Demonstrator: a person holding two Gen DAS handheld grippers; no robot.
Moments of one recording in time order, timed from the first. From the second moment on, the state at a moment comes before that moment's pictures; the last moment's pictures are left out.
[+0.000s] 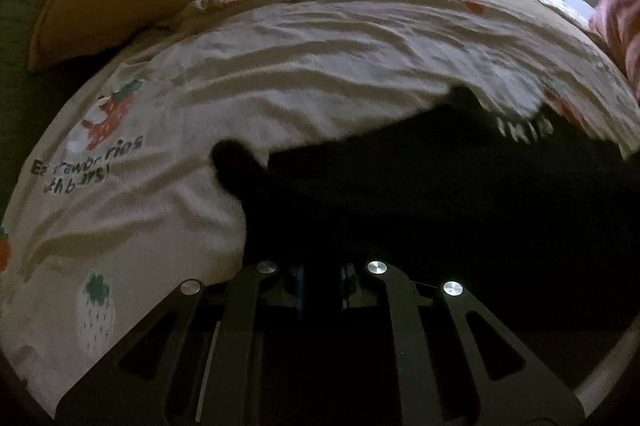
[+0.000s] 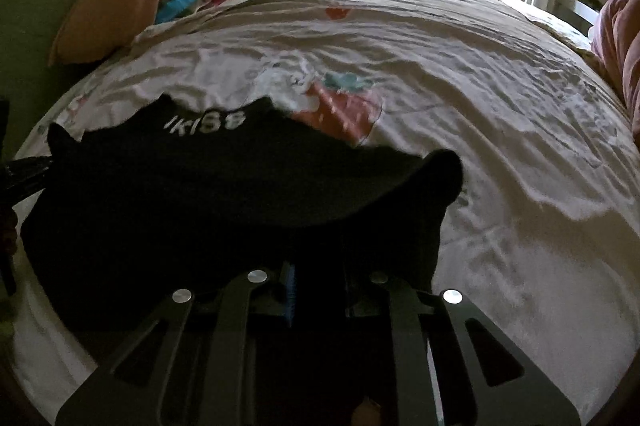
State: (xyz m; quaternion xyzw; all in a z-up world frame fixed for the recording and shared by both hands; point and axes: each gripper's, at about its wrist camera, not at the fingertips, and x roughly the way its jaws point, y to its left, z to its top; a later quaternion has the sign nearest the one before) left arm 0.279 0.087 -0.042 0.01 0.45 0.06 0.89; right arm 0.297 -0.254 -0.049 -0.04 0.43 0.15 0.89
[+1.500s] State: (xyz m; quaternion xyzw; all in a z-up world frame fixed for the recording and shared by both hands) left arm 0.298 0.137 -0.040 -0.06 0.42 0.09 0.90; right arm 0.333 -0.303 -0.044 0.04 0.41 0.06 0.91
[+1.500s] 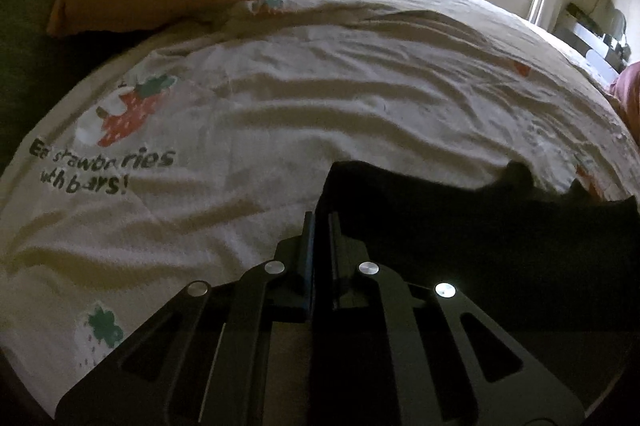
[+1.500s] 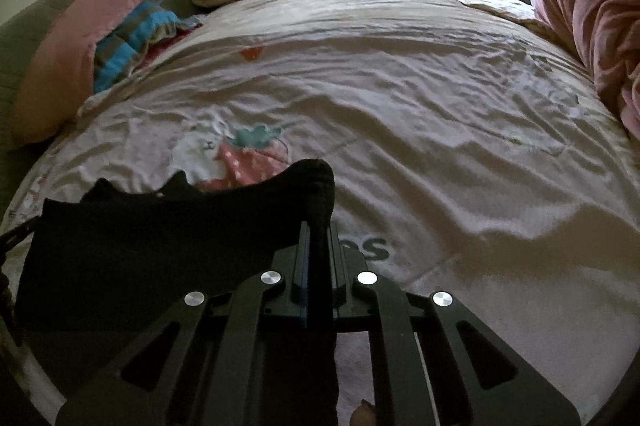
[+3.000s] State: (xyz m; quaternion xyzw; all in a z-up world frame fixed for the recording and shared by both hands) left arm 0.177 0.077 -0.040 -0.04 0.46 0.01 0.89; right arm 0.195 -0.268 -0.054 -0.01 0.47 0.13 0.87
